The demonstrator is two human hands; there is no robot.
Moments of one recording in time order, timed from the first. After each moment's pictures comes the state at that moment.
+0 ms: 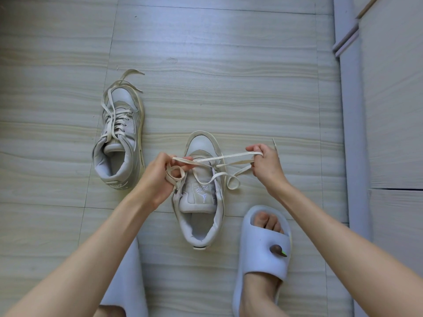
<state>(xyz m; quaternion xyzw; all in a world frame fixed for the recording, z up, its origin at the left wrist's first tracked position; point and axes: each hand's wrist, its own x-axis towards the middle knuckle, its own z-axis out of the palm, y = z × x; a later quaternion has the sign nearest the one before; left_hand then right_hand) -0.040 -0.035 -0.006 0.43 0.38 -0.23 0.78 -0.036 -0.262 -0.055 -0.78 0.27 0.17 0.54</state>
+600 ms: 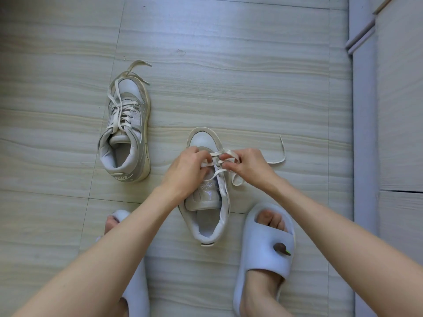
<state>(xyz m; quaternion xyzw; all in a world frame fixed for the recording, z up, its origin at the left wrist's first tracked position) -0.044 -0.059 -0.022 0.95 -0.06 -0.20 0.25 -0.034 -0.234 -0.038 -0.86 0.00 0.26 0.44</state>
